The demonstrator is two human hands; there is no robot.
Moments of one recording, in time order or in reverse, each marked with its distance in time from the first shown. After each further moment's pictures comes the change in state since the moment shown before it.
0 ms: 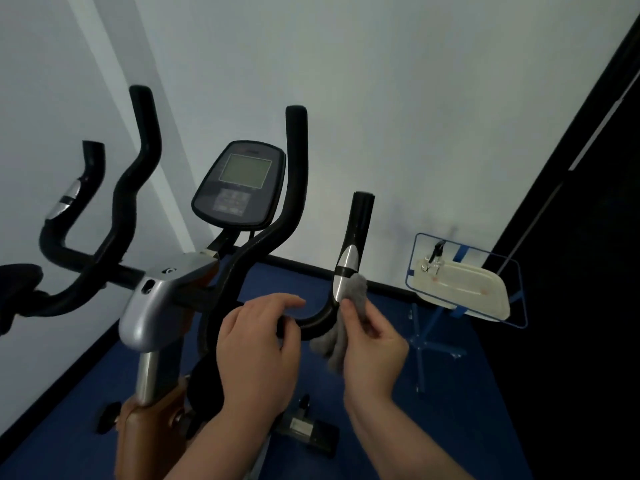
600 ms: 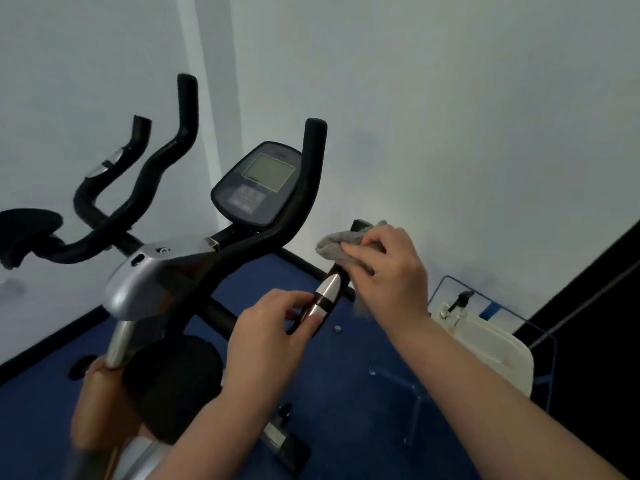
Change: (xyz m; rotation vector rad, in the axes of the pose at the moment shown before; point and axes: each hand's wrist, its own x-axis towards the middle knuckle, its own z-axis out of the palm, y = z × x) left_hand 0.028 0.060 0.044 -0.137 0.038 -0.248; right_hand 0.147 -0.084 0.015 -0.722 -0.527 -1.202
